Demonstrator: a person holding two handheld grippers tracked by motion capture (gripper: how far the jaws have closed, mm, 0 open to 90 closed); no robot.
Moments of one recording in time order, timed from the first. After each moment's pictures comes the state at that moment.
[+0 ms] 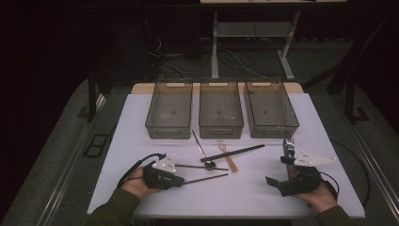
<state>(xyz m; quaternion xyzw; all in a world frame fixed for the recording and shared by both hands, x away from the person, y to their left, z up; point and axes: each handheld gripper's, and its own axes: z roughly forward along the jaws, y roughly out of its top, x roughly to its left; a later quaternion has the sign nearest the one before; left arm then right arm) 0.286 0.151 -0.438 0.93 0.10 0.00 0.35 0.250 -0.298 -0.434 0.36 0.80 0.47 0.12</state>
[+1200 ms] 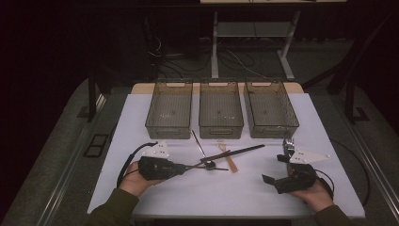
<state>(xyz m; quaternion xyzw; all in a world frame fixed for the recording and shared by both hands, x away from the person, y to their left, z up) 0.291 0.157 -0.402 0.88 0.18 0.02 0.43 0.259 -0.291 -0.438 0.36 0.80 0.47 0.12</state>
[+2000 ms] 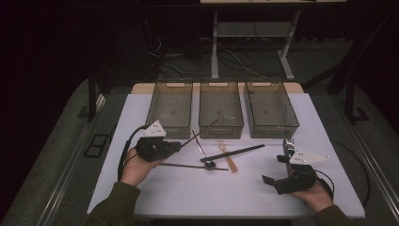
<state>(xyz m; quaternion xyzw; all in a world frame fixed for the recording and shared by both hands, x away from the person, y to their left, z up) 0.326 0.161 -0.377 0.86 0.27 0.10 0.43 0.258 -0.291 -0.438 0.36 0.80 0.46 0.12</state>
